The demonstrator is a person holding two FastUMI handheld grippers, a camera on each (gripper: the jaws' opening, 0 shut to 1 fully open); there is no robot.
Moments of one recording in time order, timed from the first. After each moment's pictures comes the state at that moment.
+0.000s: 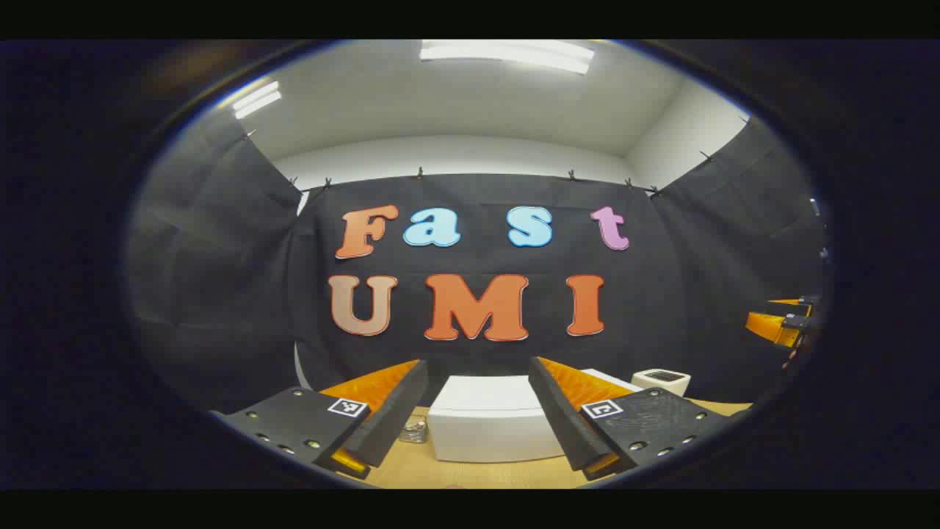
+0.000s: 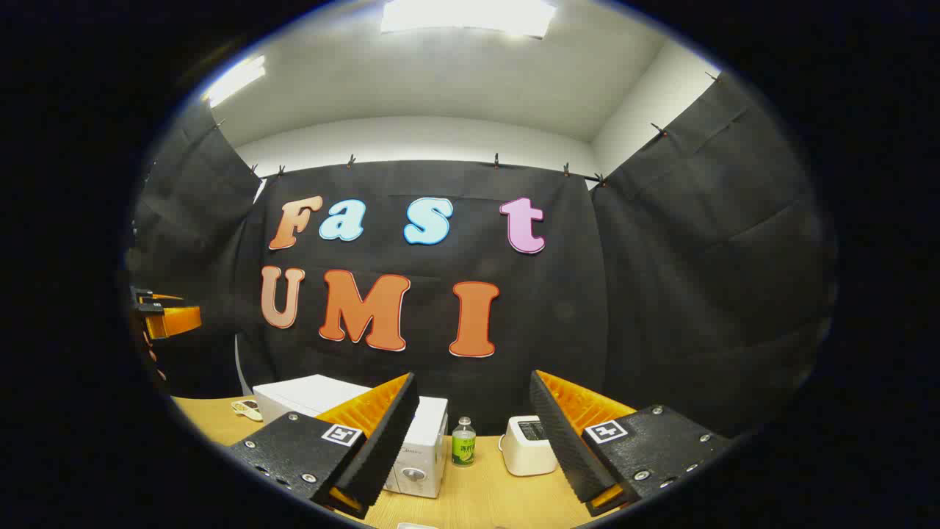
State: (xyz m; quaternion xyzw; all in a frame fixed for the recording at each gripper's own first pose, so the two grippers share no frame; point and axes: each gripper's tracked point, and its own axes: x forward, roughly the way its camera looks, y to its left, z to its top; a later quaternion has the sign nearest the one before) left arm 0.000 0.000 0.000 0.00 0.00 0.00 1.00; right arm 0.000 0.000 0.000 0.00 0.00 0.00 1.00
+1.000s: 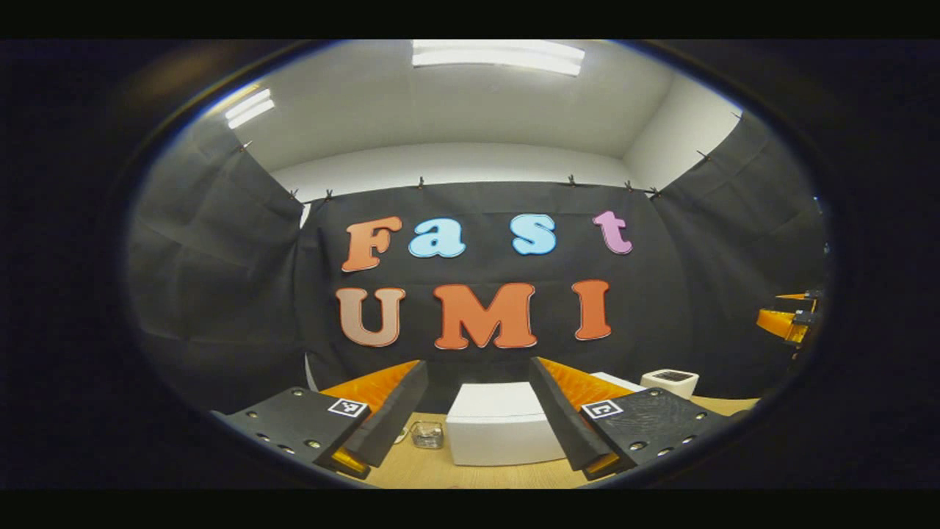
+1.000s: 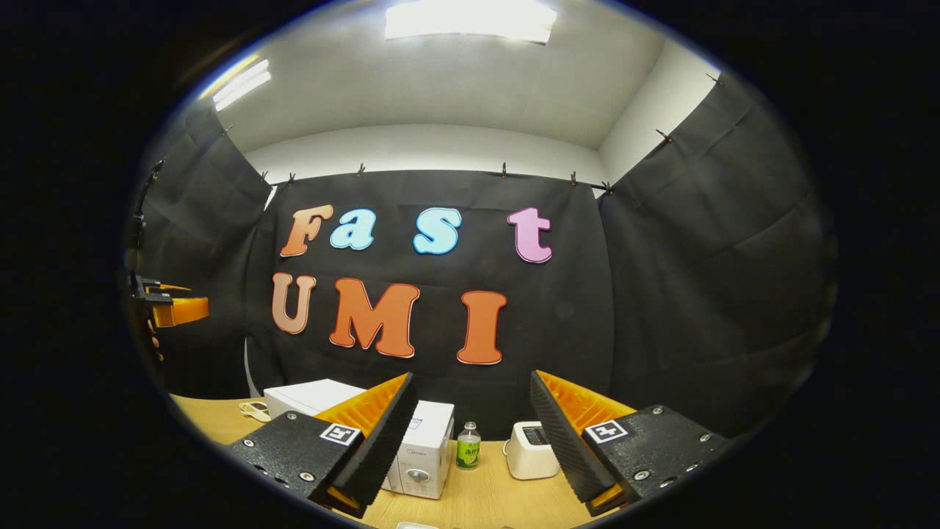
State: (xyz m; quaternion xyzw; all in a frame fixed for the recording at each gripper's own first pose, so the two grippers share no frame) left arm -0.004 0.012 0.023 0.02 -0.01 0.00 1.00; right arm -0.014 -0.006 0.021 0.01 -0.02 0.02 1.00
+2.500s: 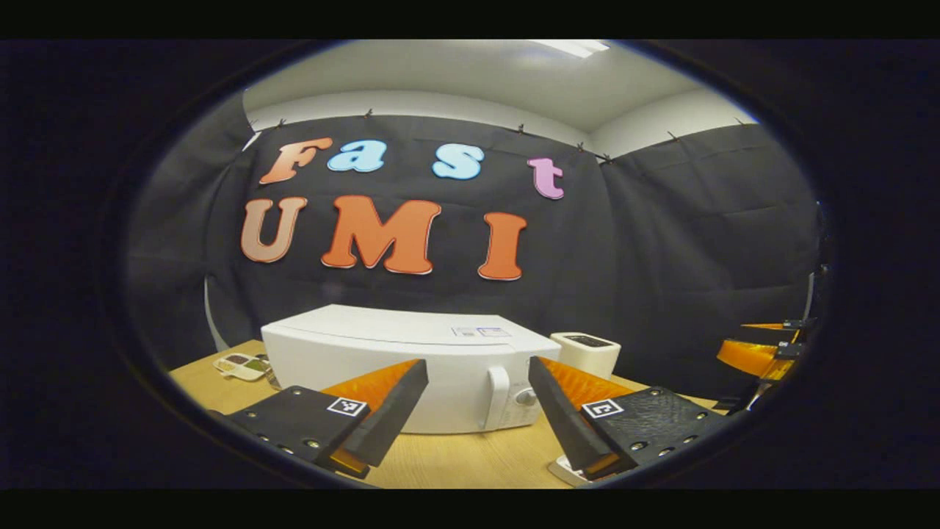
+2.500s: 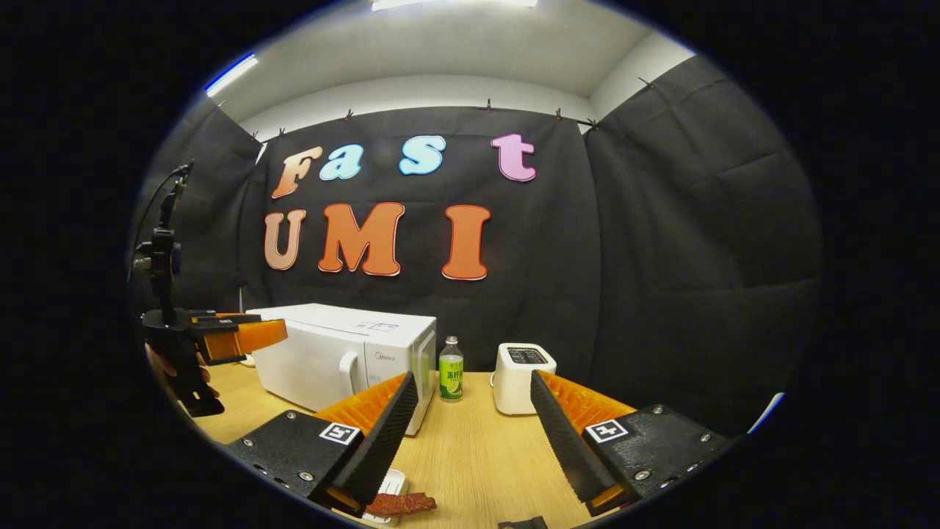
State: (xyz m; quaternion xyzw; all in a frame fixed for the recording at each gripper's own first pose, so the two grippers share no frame) left arm 0.019 -0.193 -0.200 -0.06 0.11 -0.13 0.98; right arm -0.061 -0.053 -0.151 0.01 0.11 0.01 0.99
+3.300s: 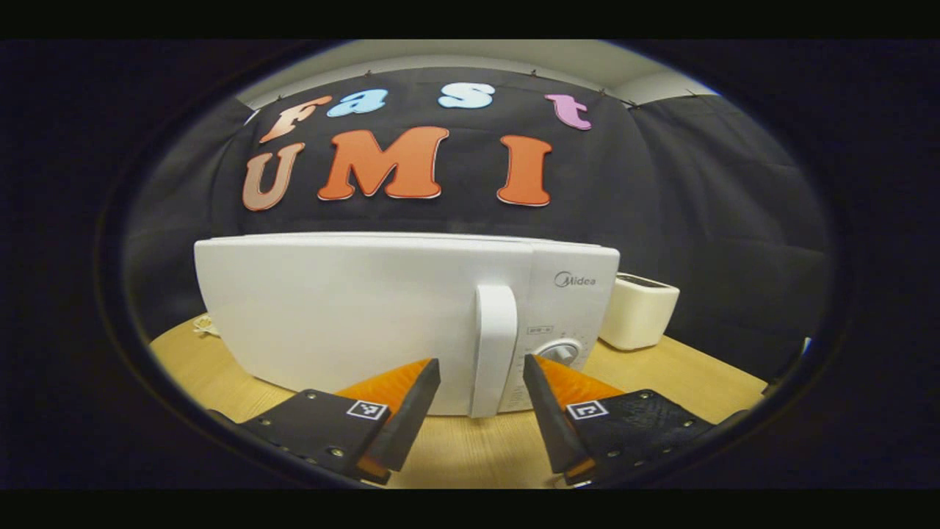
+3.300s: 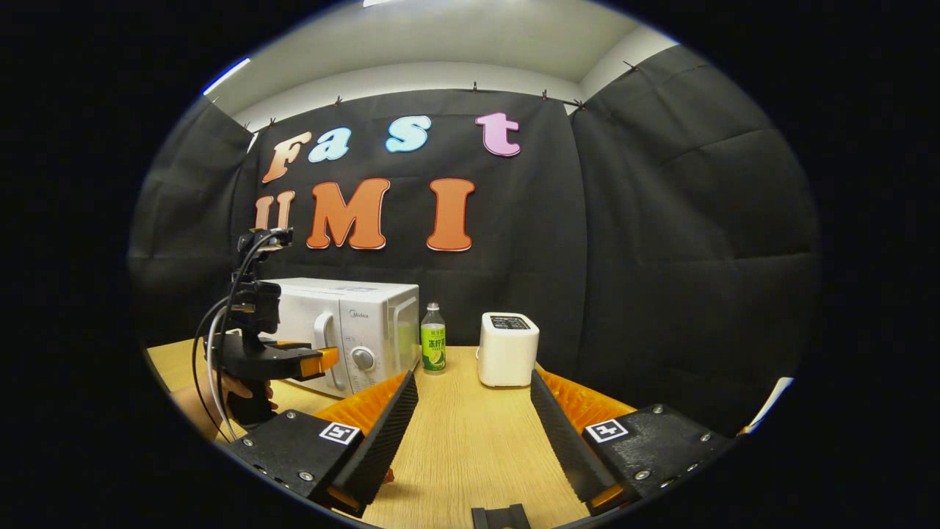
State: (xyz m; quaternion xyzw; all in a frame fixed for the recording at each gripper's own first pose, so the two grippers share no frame) left arm 0.079 -0.241 -0.356 -0.03 0.22 -0.05 0.97; right arm -0.079 -0.090 -0.210 0.01 0.14 0.00 0.99
